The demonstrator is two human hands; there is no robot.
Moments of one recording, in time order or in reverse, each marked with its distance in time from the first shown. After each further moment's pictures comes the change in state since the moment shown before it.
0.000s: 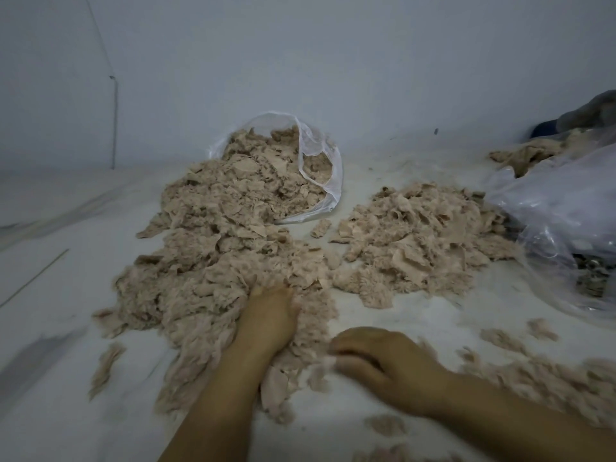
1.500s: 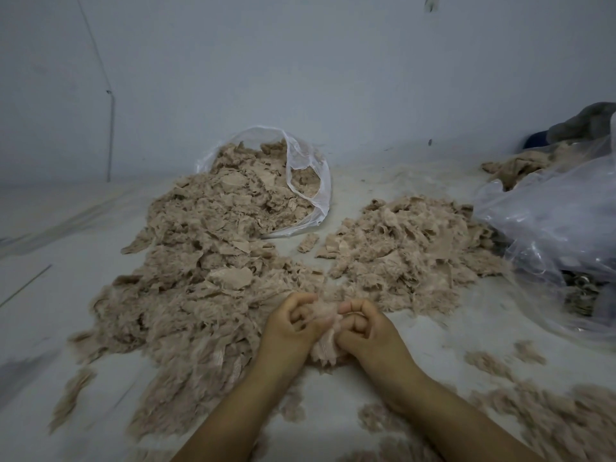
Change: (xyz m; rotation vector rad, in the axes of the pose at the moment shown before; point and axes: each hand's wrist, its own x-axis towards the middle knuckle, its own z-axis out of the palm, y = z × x) left_hand -0.012 0.066 0.001 -1.263 0.104 -0.163; right_hand 0.023 -0.001 -0.013 1.021 0.396 0.509
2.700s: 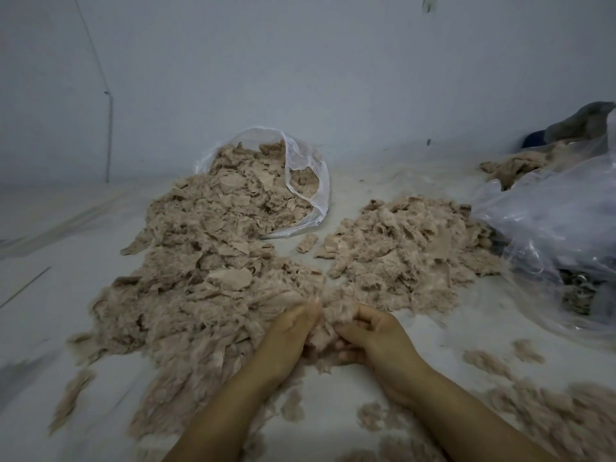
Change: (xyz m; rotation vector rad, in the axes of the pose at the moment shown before) left_hand 0.000 0.006 -0.008 0.115 -0.283 0.090; right_hand 0.004 -0.003 -0.008 0.120 -0.038 0.093
